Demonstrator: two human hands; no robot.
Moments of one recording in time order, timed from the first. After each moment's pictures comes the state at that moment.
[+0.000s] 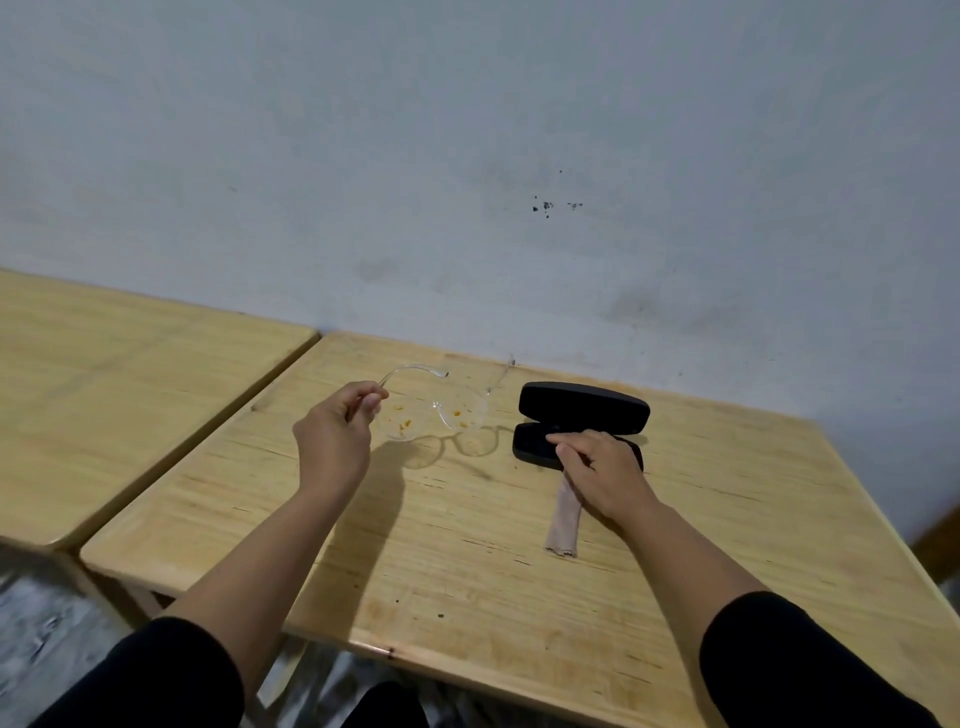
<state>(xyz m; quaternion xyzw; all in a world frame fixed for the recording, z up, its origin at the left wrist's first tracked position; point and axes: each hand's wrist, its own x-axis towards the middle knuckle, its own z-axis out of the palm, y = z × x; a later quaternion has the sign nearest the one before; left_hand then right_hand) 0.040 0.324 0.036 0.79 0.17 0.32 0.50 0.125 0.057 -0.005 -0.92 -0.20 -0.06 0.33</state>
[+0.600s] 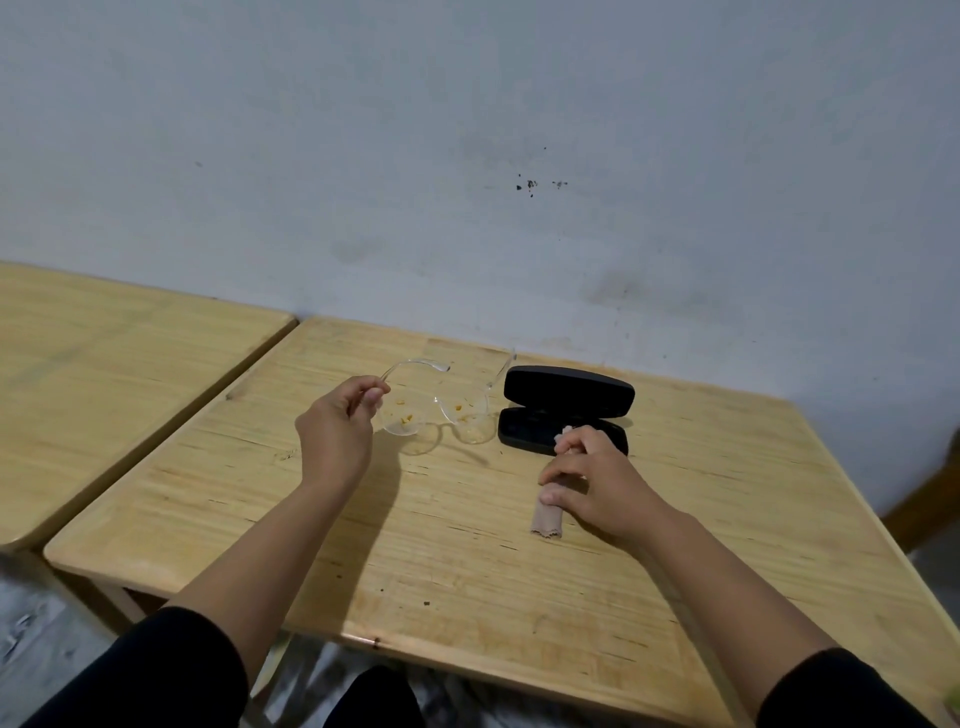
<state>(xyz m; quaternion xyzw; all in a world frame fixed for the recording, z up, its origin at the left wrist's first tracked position) 0.050 0.312 0.022 0.79 0.16 0.30 0.51 0.091 0.039 0.002 -0.92 -0.27 0.03 0.28</state>
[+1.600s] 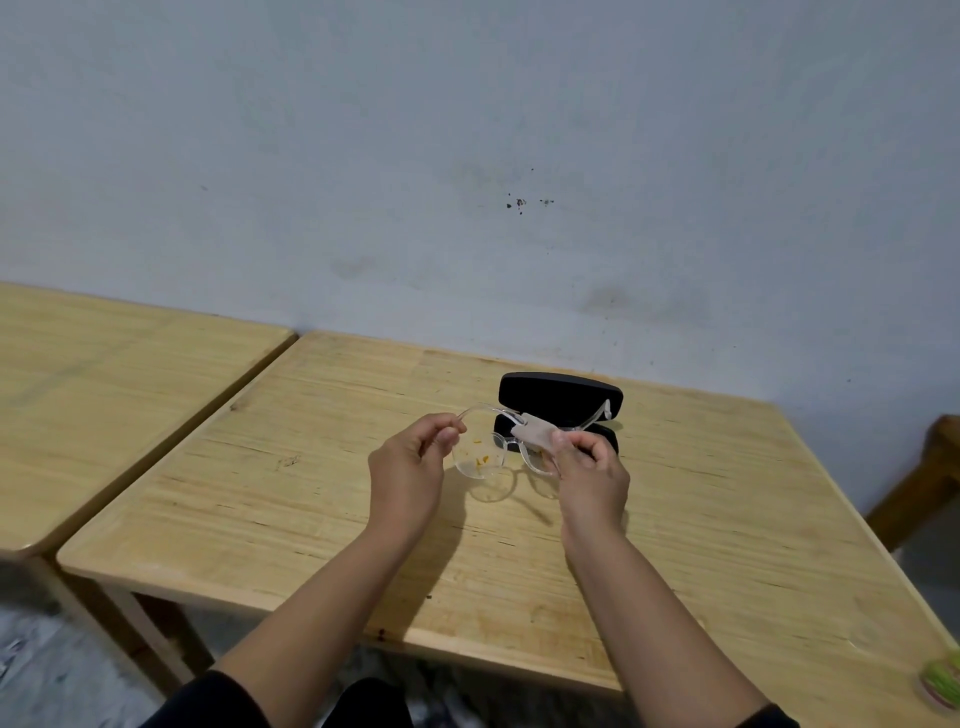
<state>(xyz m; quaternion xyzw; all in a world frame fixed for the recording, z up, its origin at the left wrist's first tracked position) 0.021 0.247 0.019 0.77 0.07 0.26 0.58 0.054 0.097 0.014 -0.60 0.13 -0.13 0.78</state>
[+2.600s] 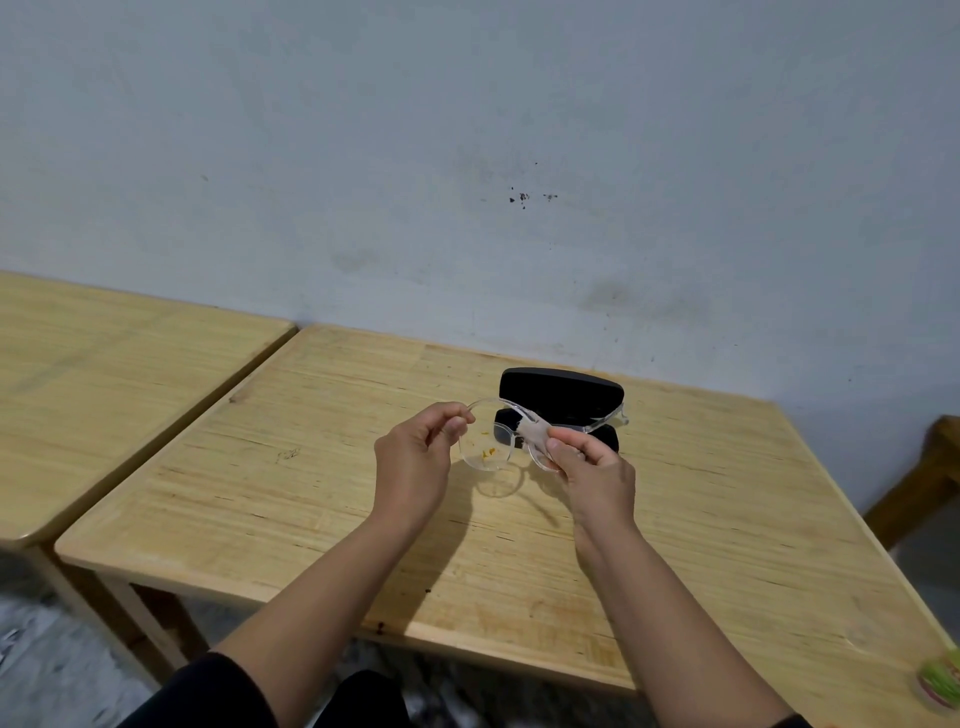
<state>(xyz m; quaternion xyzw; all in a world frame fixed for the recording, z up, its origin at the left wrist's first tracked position) 0.023 0.245 0.022 0.76 0.06 0.24 0.60 0.051 0.082 0.012 -0.66 0.10 -0.06 0.74</state>
